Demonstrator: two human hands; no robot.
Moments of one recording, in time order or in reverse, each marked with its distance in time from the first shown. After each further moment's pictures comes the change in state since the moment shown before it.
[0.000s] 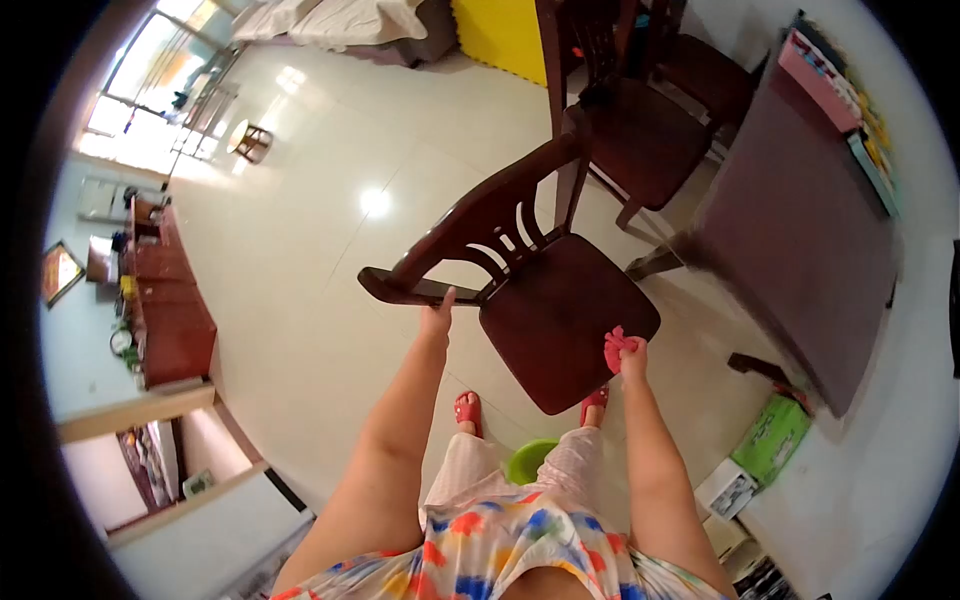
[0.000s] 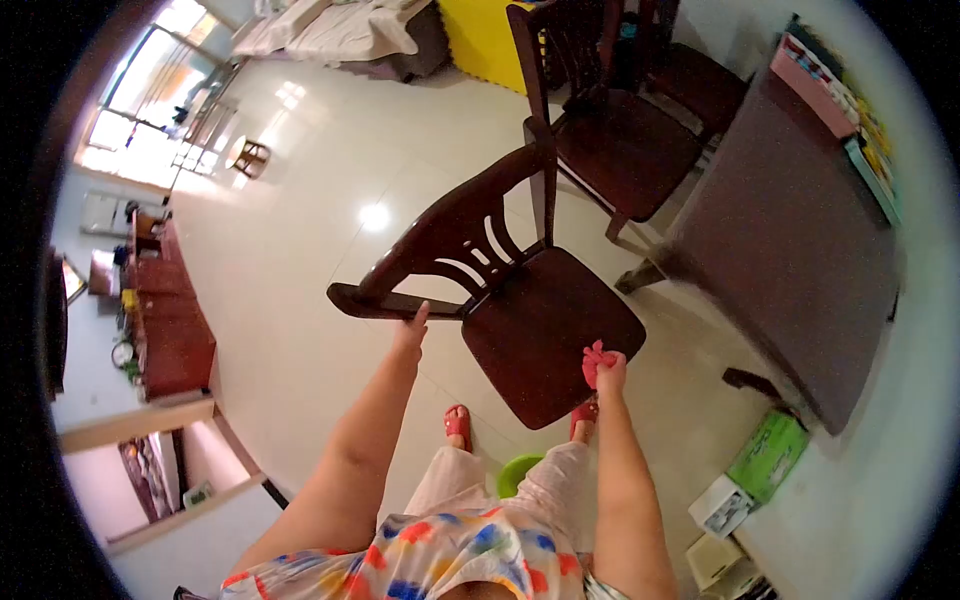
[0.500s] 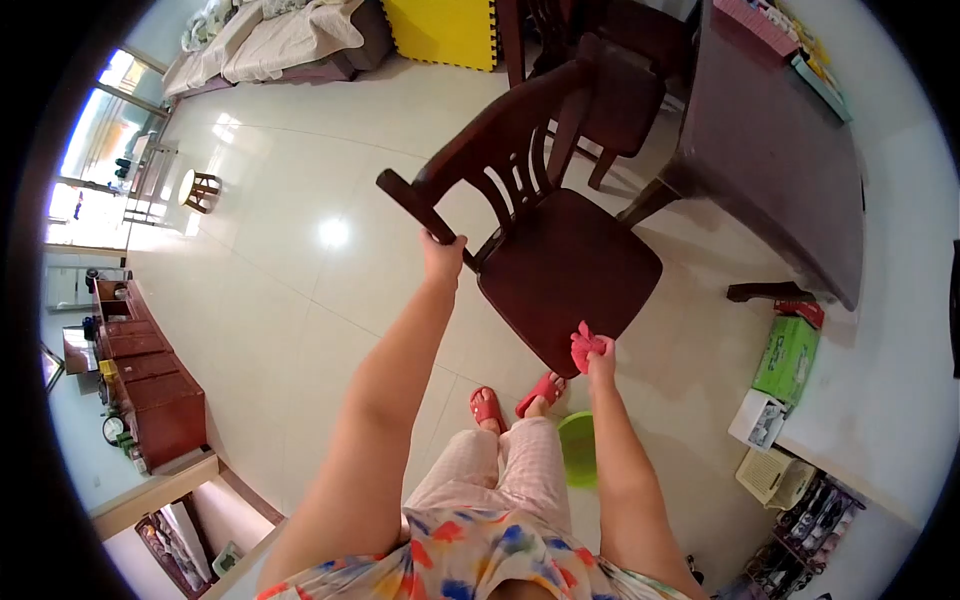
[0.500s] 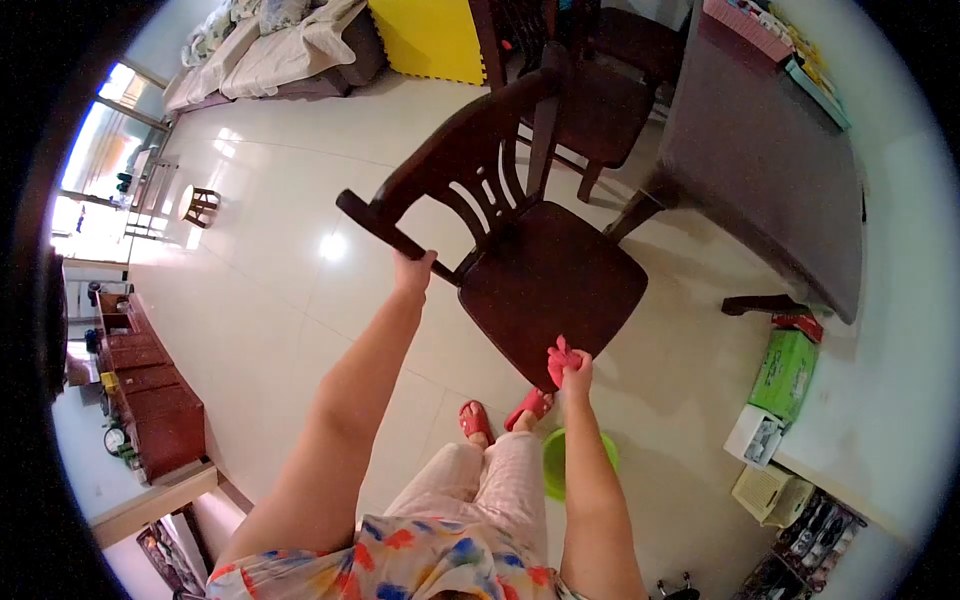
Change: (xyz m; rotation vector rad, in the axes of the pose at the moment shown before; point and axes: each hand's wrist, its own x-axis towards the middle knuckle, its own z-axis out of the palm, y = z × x) left_hand 0.011 0.077 0.024 0.239 -0.153 0.324; right_hand -0.115 0.129 0.084 0.180 0.183 -0.082
